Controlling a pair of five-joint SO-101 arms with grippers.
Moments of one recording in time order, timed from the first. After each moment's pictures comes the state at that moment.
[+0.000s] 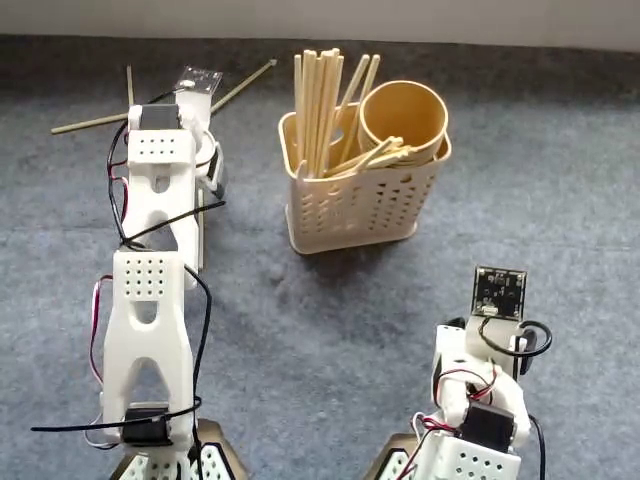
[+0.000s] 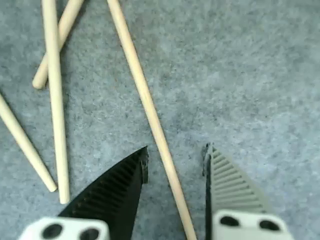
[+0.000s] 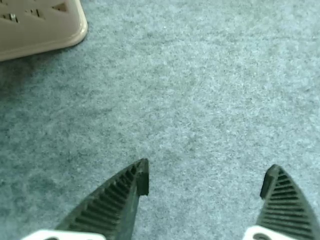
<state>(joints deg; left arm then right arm) -8.9 69.6 -77.7 95.3 -5.7 12.1 -104.4 95.2 64.6 13.5</state>
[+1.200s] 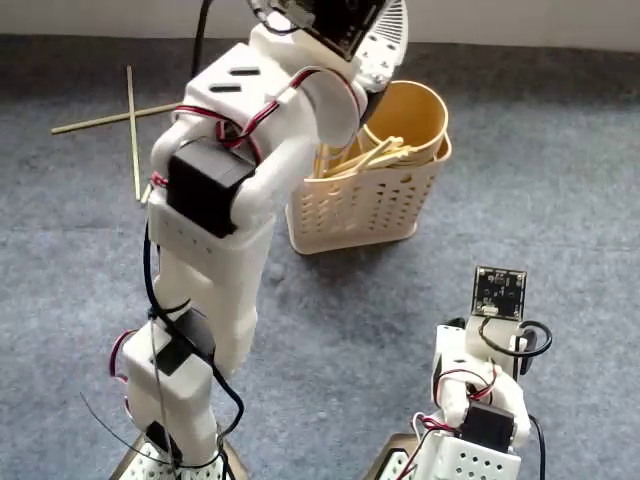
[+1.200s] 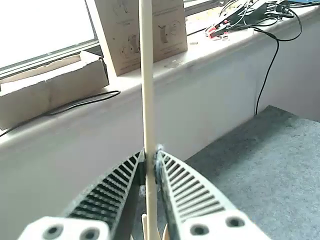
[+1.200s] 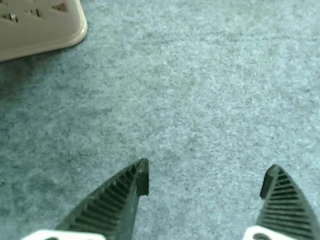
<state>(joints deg) 27.8 16.7 -78.6 75.3 -5.6 12.1 -104.4 95.2 64.6 13.5</state>
